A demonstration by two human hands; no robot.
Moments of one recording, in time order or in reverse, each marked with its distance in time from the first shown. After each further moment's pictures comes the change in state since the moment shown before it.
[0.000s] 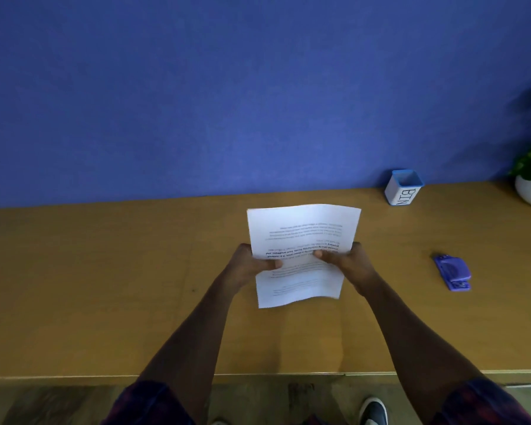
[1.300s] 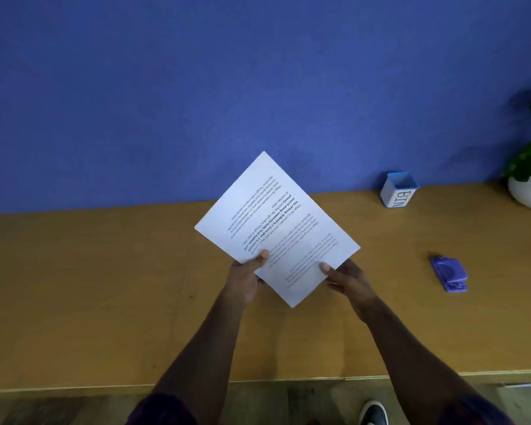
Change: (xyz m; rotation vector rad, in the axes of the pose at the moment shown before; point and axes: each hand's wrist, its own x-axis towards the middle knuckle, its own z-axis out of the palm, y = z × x) left_hand -0.008 -0.014 0.020 -0.617 0.118 -0.093; right_hand -0.020 0.040 -0.009 0.107 0.013 0.151
